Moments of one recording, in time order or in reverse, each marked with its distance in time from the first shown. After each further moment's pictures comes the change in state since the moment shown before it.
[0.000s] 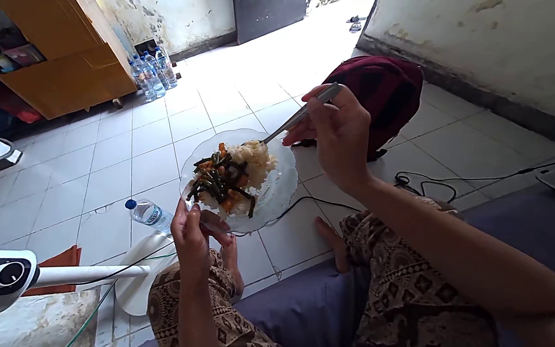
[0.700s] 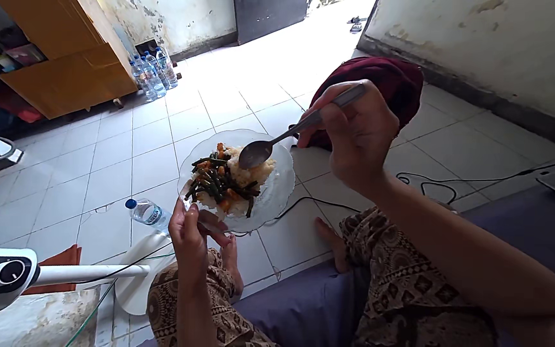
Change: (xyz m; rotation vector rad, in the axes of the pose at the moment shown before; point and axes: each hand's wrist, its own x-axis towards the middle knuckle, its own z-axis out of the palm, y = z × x) left_hand 0.001 -0.001 -0.002 -0.003 0.003 0.022; right_hand 0.006 -0.001 -0.013 -0.074 -0.069 -0.449
